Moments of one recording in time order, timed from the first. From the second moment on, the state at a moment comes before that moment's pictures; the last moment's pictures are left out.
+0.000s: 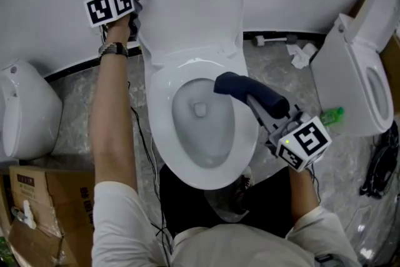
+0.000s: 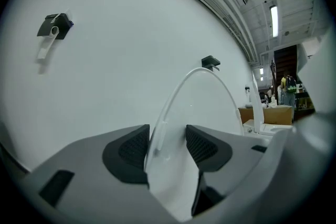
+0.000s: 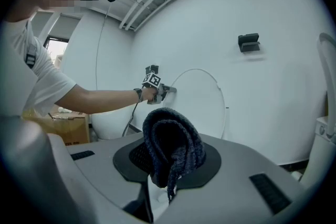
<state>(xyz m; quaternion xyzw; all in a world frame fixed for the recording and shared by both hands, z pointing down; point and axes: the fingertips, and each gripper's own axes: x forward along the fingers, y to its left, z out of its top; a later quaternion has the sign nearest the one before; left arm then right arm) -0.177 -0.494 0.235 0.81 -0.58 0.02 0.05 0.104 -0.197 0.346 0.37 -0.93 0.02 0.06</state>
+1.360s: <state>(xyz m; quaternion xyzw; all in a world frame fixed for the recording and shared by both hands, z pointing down) -0.109 -0.289 0.320 0.84 -0.53 0.05 -0.03 0.080 -0.257 0.256 0.35 -0.94 -0.05 -0.01</state>
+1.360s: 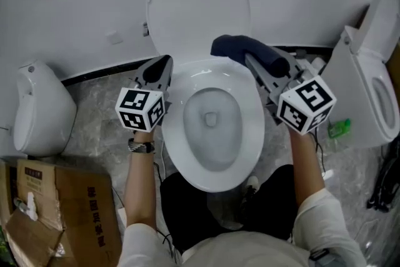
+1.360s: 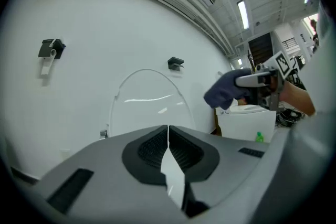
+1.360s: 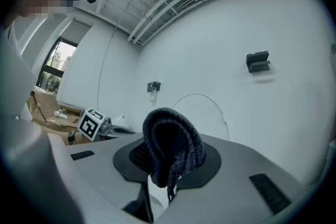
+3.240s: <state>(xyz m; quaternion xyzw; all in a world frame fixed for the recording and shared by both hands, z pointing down) -0.101 -0.348 0.317 0.88 -0.47 0.01 -0.08 -0.003 -0.510 0.146 0.49 -0.85 -0.14 -0.12</state>
